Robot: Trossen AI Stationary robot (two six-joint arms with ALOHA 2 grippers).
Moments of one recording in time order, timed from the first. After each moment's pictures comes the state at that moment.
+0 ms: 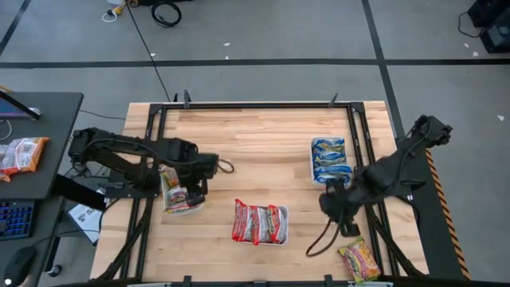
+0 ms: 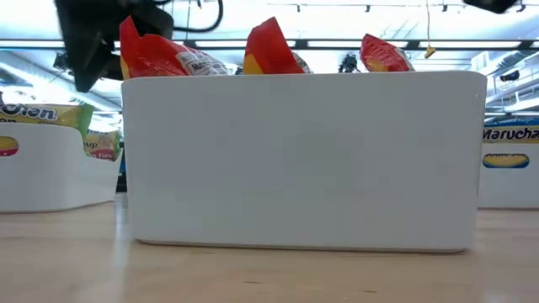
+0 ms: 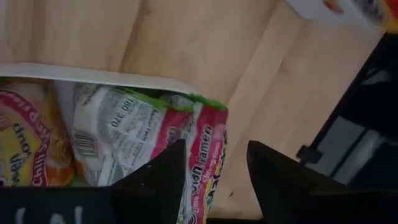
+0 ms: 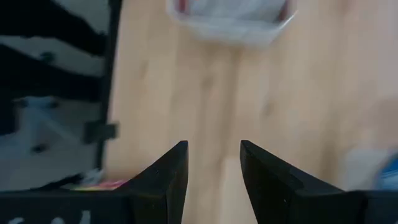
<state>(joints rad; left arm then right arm) -0.06 1.37 1.12 -1.18 0.31 -0.50 0.61 1.26 1.19 -1.06 0.02 0.54</state>
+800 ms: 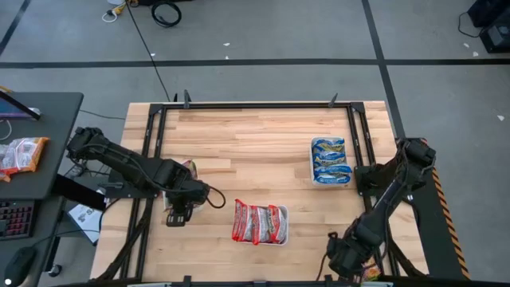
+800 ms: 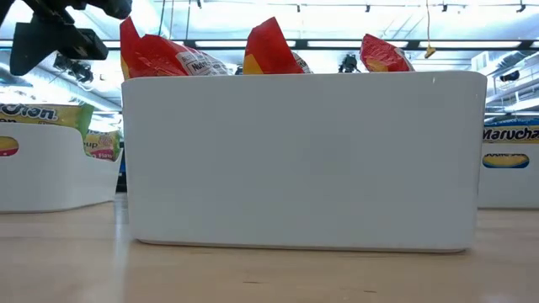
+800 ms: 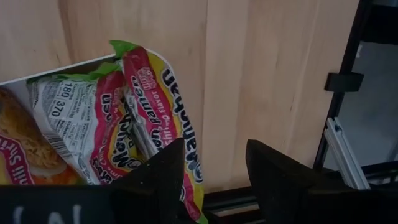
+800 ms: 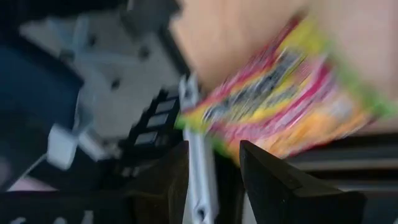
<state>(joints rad) -0.36 1.35 1.12 -1.20 0.23 -0.38 0.90 1.67 1.19 -0.87 -0.46 1.39</state>
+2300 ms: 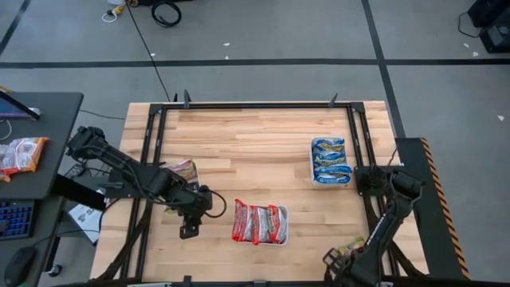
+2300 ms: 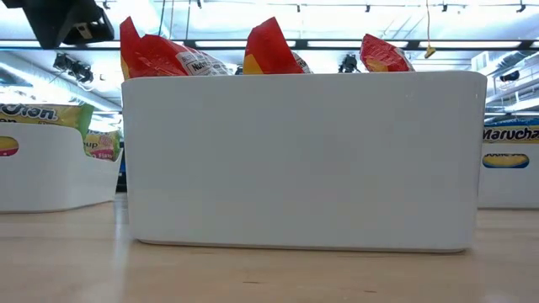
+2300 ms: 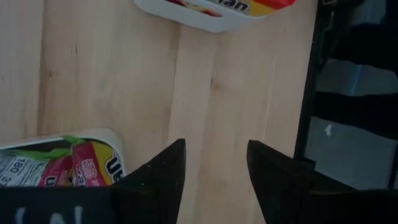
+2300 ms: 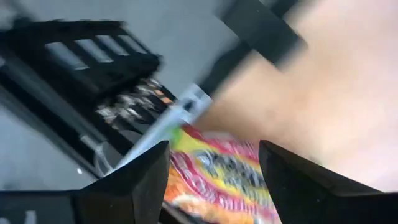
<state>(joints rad) -0.49 1.35 1.12 -0.90 0.08 -0.67 1.00 2.02 1.60 -1.16 -0.33 0.33</state>
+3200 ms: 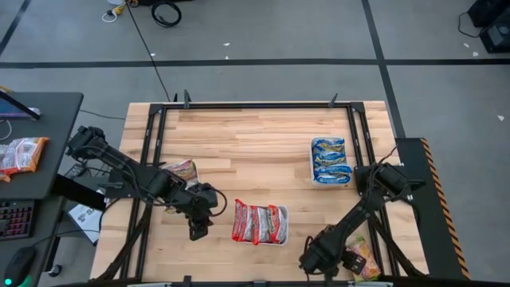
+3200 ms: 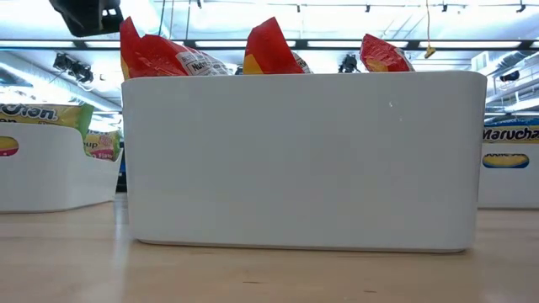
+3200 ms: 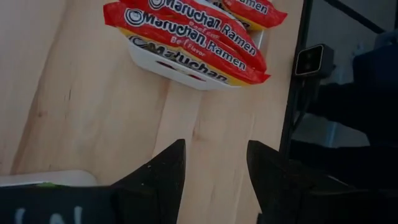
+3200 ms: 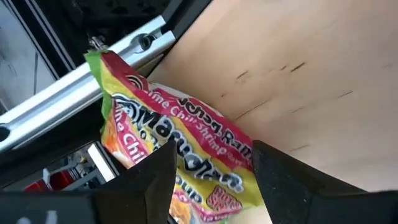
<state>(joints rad) -0.51 1.35 1.12 -0.74 -0.03 -0.80 0.77 2.04 1.31 -1.04 -0.65 -0.18</state>
